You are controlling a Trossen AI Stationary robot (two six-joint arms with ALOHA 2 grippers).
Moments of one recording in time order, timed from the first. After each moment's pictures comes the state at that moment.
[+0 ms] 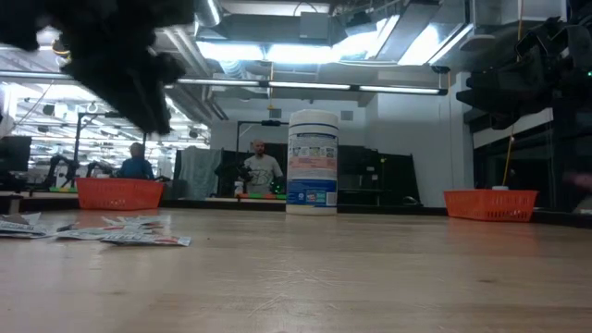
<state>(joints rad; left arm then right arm) -0.42 1.39 0.88 -0.56 -0.32 -0.30 -0.11 0.00 0.02 -0.01 0.05 0.10</state>
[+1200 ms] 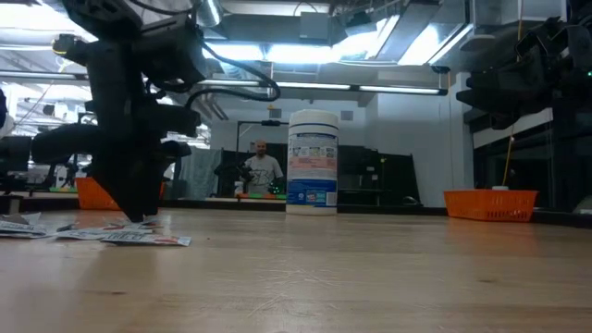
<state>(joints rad) -0.08 1.49 0.65 -0.46 -0.10 0.09 -0.11 0.00 0.02 -0.01 0.05 0.10</state>
